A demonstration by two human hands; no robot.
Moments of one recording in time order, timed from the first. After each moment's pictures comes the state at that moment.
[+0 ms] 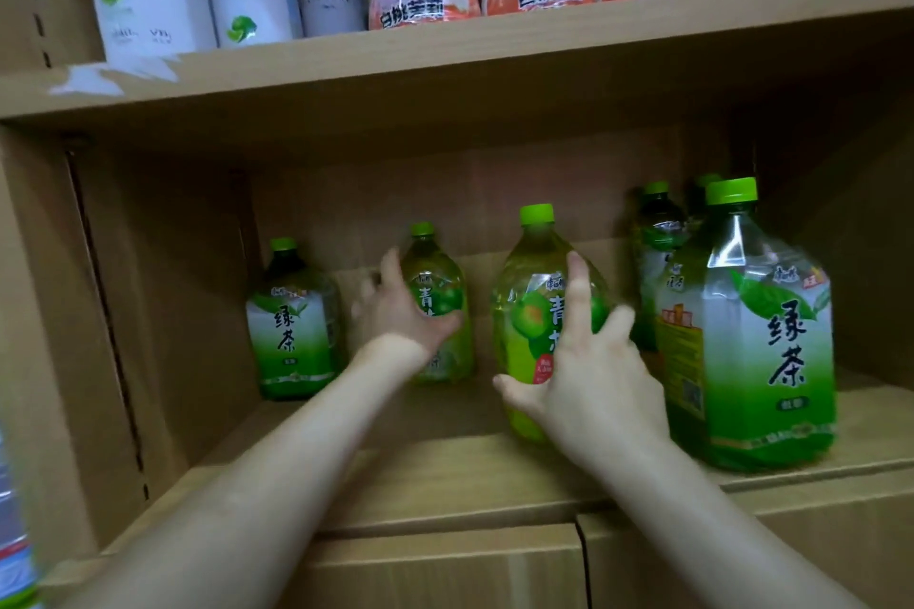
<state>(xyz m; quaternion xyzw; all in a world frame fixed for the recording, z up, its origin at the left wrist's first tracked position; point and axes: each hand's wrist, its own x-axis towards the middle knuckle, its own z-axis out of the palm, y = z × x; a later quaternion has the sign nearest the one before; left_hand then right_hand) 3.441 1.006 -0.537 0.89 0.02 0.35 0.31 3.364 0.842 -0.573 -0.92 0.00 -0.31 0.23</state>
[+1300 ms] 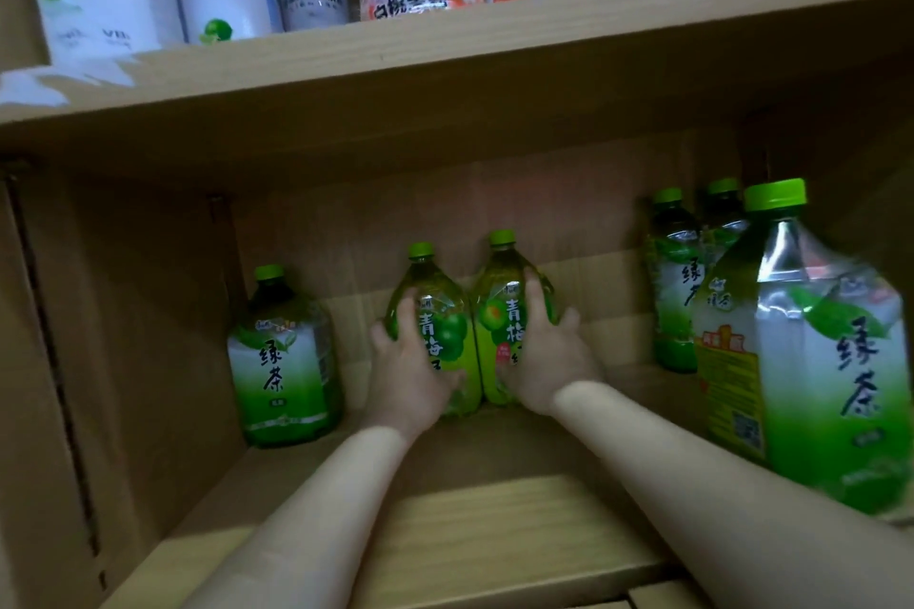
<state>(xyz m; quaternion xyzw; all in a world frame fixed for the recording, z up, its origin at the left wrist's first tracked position) 3.480 1.017 -0.563 0.90 -0.03 0.31 0.30 3.457 0.869 -0.552 -0.92 -0.01 -0.22 0.32</state>
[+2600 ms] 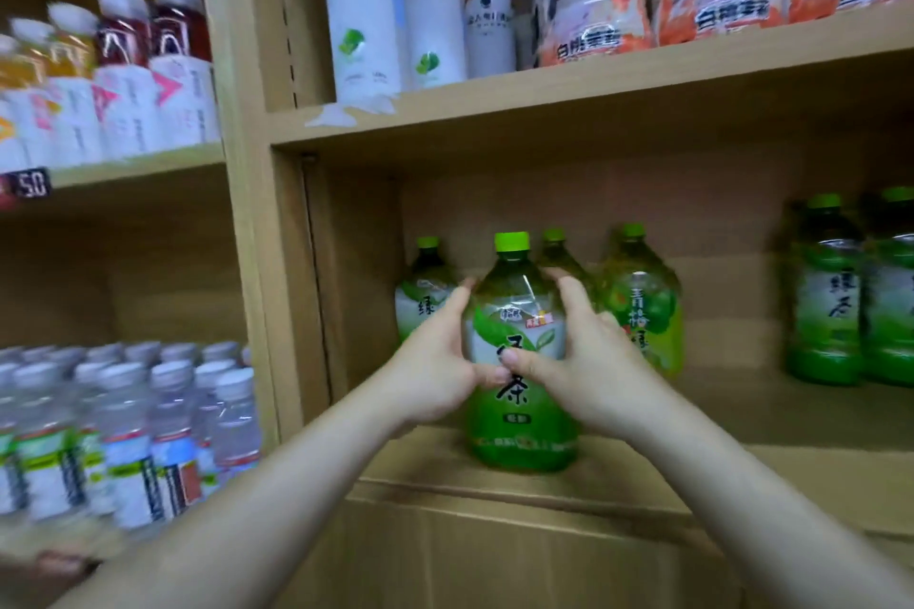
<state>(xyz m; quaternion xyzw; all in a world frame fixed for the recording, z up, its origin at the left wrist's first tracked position) 3.335 1.089 -0.533 0.83 -0.15 0.17 0.51 3.355 0.925 -0.540 -0.86 -0.23 -0.17 0.43</state>
